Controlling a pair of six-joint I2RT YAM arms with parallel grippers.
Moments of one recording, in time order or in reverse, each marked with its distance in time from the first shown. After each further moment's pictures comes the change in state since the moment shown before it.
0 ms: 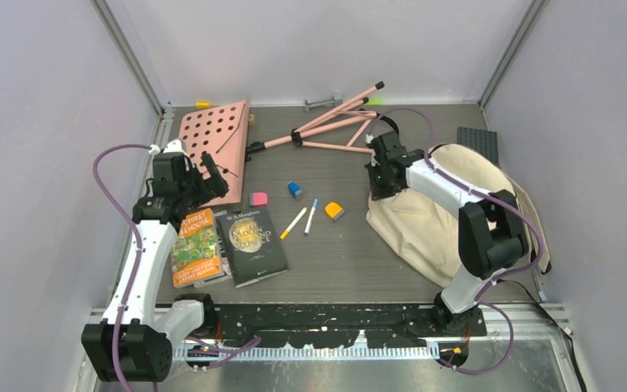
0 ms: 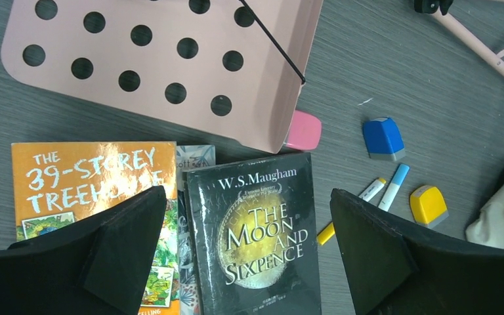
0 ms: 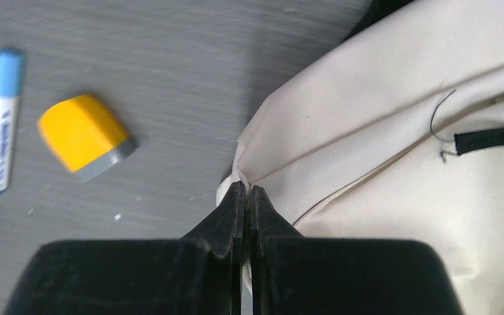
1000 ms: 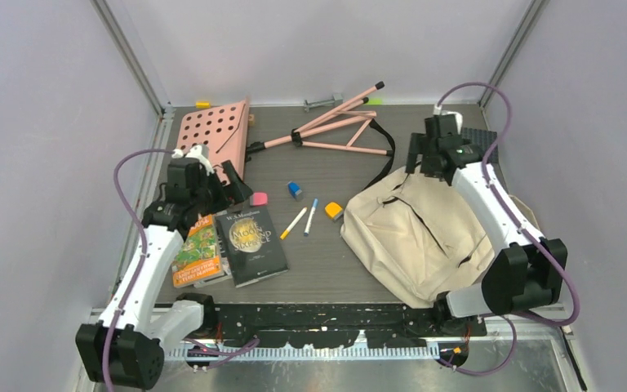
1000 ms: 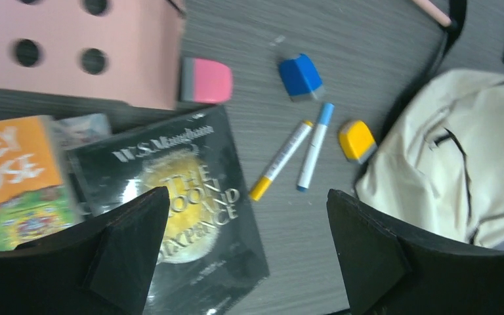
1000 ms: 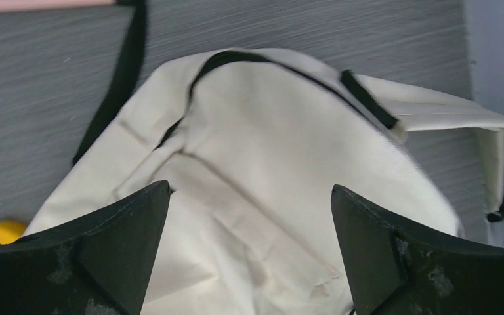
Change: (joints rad) left arm -0.089 -0.049 -0.064 0.031 0.183 -0.060; right arm -0.140 -0.286 0.035 -0.096 0.326 0.073
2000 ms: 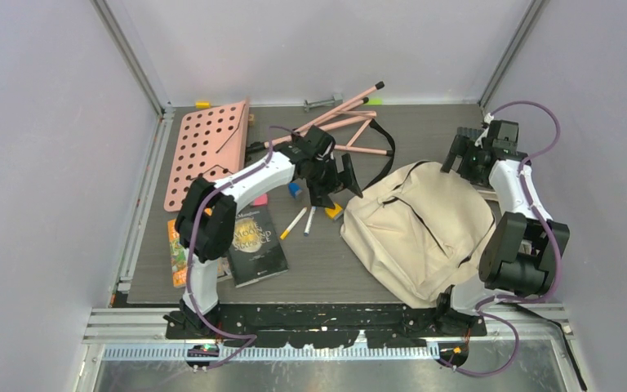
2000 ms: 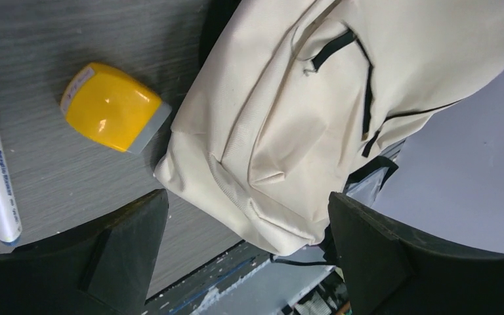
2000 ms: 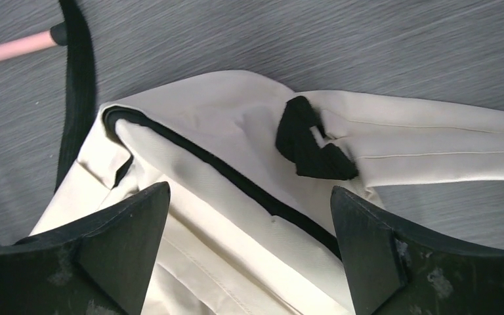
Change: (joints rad) left arm -0.583 0.985 0.724 -0.020 0.214 -0.420; right arm -0.513 0.119 -0.062 0.166 -0.455 -0.124
